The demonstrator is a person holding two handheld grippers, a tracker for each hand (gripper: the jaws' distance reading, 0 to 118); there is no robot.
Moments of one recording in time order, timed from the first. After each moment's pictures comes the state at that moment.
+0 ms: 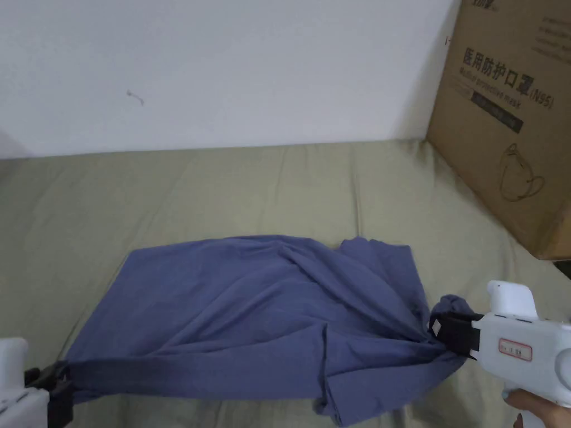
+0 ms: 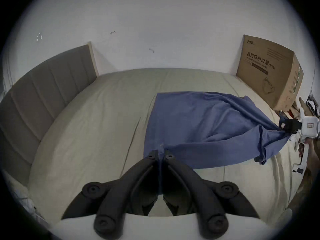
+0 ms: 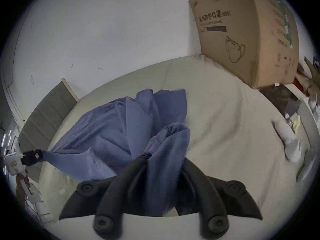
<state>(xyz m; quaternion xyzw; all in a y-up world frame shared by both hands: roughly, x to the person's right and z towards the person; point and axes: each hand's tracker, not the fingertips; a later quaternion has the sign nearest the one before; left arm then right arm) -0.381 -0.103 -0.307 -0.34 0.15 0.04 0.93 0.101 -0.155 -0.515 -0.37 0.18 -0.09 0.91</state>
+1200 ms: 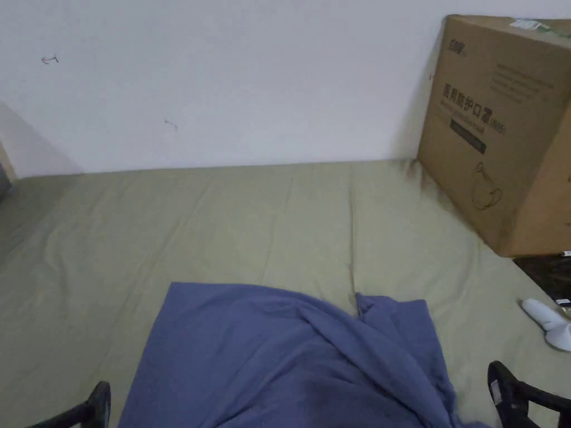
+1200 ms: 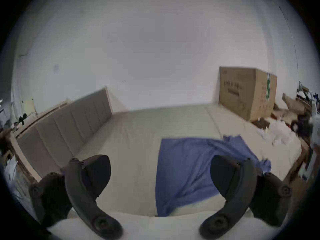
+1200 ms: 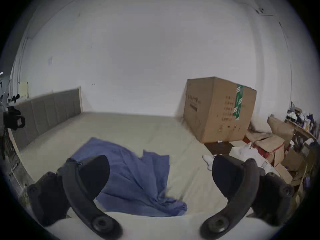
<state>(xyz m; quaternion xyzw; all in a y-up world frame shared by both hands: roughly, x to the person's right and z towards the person) -0.278 0.056 -0.069 -0.15 0.16 -0.02 0.98 0.129 0.016 -0.185 -0.11 0.13 0.04 0.99</state>
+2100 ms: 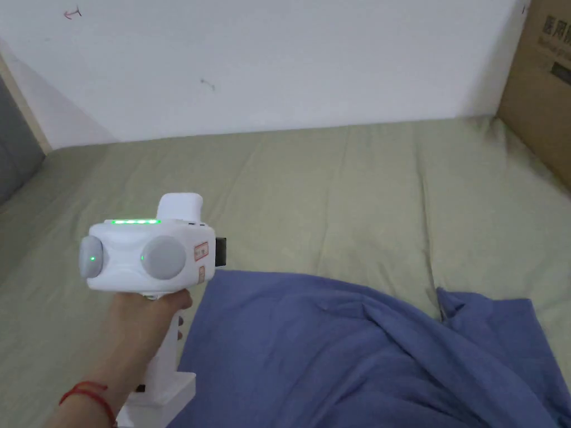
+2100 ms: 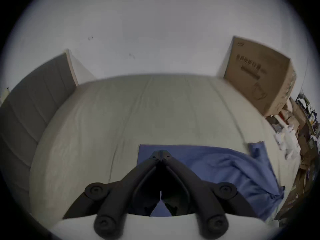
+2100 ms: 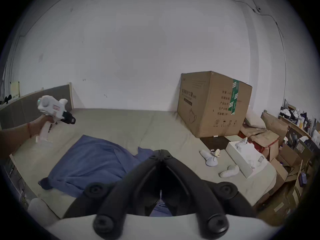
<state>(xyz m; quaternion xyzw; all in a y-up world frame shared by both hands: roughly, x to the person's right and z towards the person) -0.398 -0.073 -0.465 -0.37 0.08 0.04 0.93 0.116 -0.025 -0.227 -0.15 0.08 0.05 0.98</state>
